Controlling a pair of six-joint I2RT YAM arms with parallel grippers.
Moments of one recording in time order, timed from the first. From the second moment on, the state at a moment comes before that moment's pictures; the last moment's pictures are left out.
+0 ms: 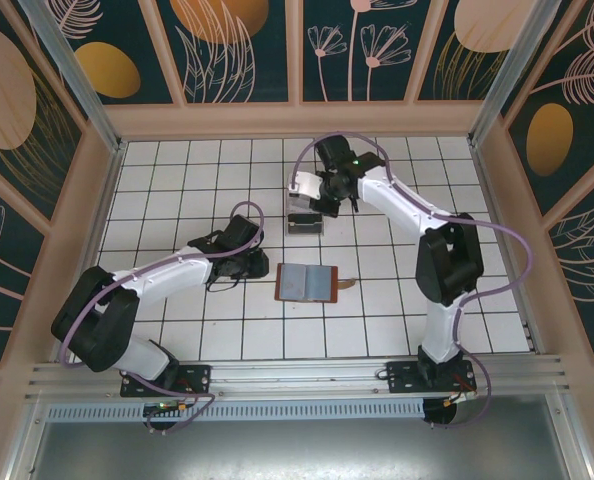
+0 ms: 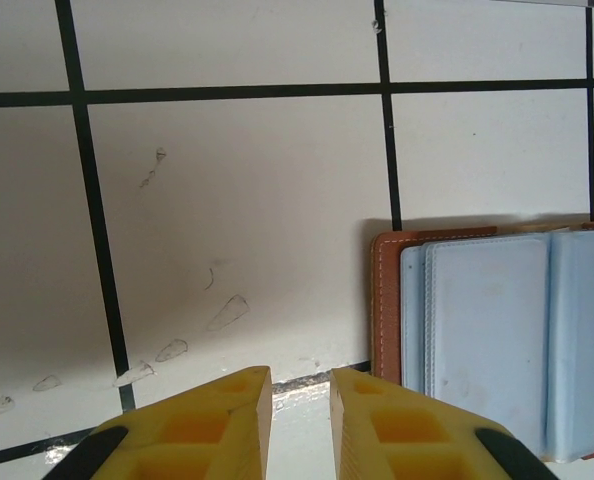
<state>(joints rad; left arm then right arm) -0.64 1.49 0.81 -0.39 0.07 -0.64 0.55 1.93 1.70 -0.83 -0.18 -0.92</state>
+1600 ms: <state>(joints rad) -0.64 1.55 0.87 -0.41 0.07 -0.65 0.53 2.28 2.09 -0.99 -0.14 -1.05</state>
